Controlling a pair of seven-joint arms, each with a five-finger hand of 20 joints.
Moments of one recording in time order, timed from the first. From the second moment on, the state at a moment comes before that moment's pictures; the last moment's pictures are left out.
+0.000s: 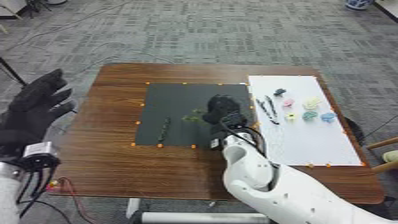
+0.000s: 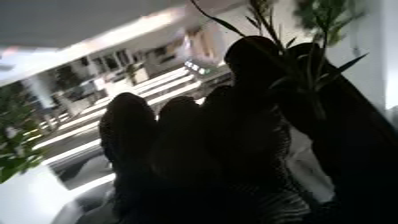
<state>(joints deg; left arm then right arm) 133.7 -55.5 -119.7 -129.7 45.0 4.3 0.2 -63.0 -58.7 24.8 -99.1 -130.1 23.0 44.3</state>
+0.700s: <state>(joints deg) 134.9 -56.3 -118.4 -131.2 46.2 3.2 -1.3 -60.6 -68.0 24.1 -91.5 -131.1 8.8 49.3</state>
